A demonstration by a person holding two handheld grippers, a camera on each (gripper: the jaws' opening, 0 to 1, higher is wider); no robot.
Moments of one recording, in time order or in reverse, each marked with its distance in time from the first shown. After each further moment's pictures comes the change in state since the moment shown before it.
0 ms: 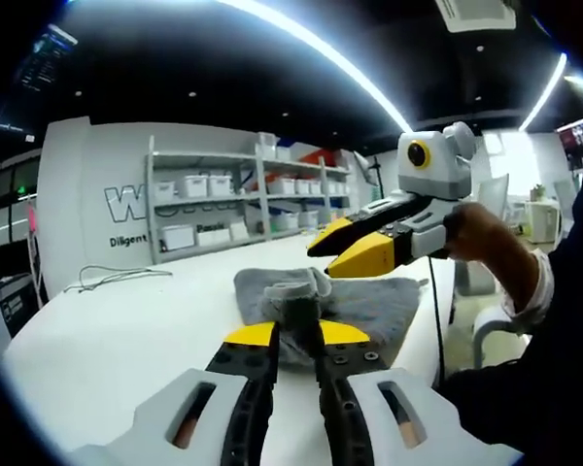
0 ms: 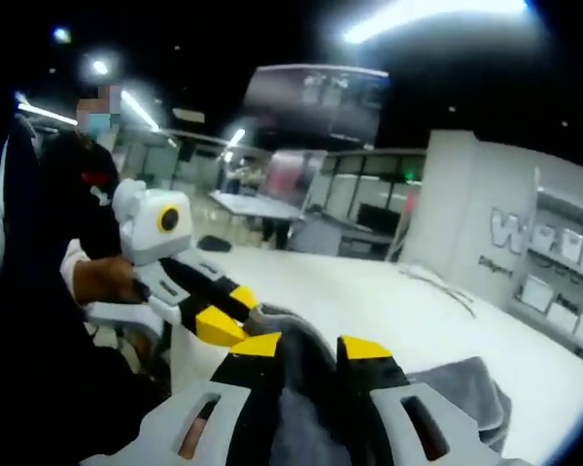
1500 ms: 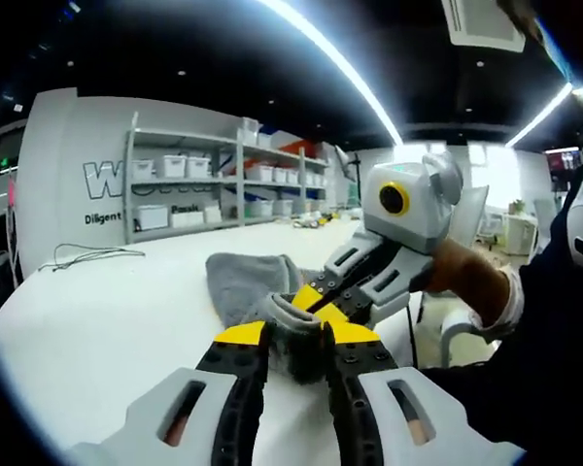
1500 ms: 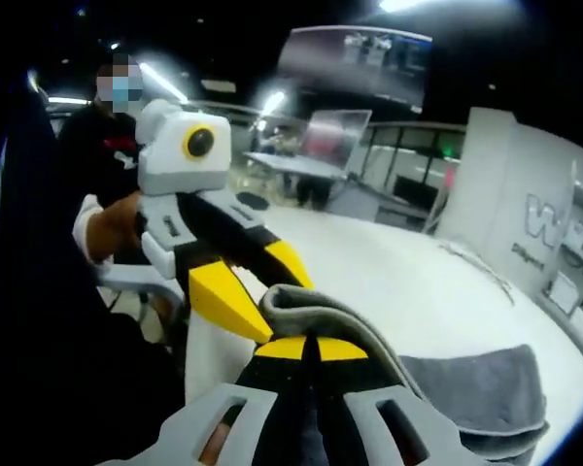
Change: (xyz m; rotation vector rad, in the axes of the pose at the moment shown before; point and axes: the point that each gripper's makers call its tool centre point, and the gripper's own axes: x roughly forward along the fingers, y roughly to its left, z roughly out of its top) left arm -0.005 -0.018 -0.008 -0.065 0.064 -0.120; right arm 0.038 0.041 -0.041 -0.052 0.134 0.137
